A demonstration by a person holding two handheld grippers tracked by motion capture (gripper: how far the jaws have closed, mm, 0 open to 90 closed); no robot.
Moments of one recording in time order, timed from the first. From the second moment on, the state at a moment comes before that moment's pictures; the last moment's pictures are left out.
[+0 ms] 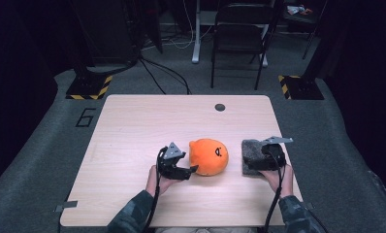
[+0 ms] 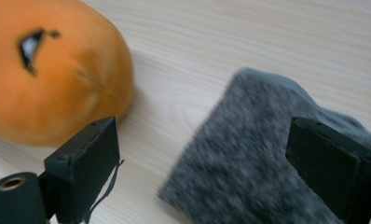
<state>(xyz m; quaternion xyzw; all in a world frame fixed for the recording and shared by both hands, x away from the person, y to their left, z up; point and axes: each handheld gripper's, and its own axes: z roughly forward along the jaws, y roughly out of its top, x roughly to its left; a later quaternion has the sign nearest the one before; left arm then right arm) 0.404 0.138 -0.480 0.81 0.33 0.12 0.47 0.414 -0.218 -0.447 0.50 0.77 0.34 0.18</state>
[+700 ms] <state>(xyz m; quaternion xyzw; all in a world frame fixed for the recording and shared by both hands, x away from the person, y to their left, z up) 0.397 0.130 -0.493 0.83 0.32 0.14 0.44 0.442 -0.240 -0.474 0.55 0.76 0.30 0.17</state>
